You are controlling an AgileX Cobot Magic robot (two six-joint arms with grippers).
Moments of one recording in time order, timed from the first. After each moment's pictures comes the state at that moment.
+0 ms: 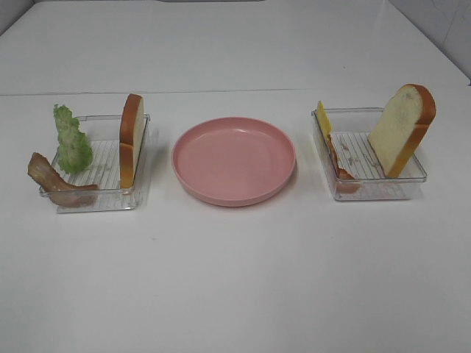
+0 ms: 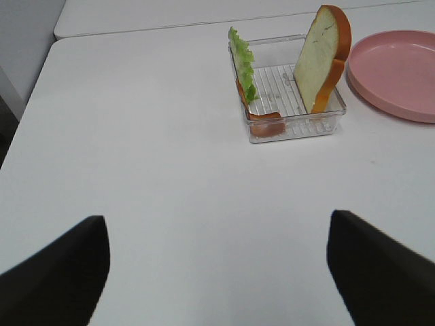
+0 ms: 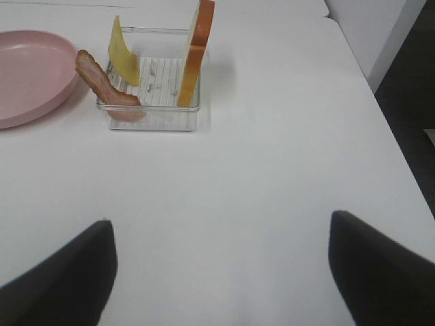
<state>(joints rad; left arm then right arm) 0.03 -0.01 -0.50 -0.07 1.05 0.07 -0.01 -0.01 -0.51 0.00 1.07 -0.08</state>
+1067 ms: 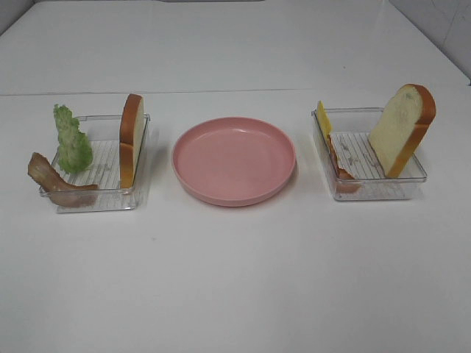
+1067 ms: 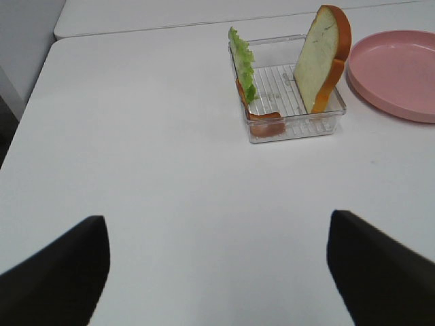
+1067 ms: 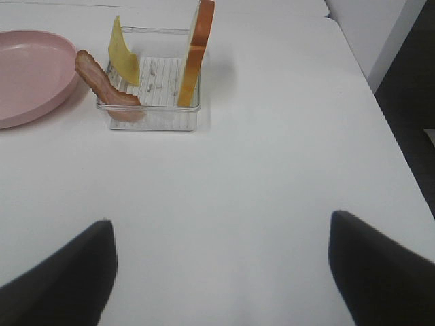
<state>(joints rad) 0.03 -0.01 -0.50 -0.07 1.05 0.07 -0.01 -0.01 -0.51 0.00 1.07 -0.08</state>
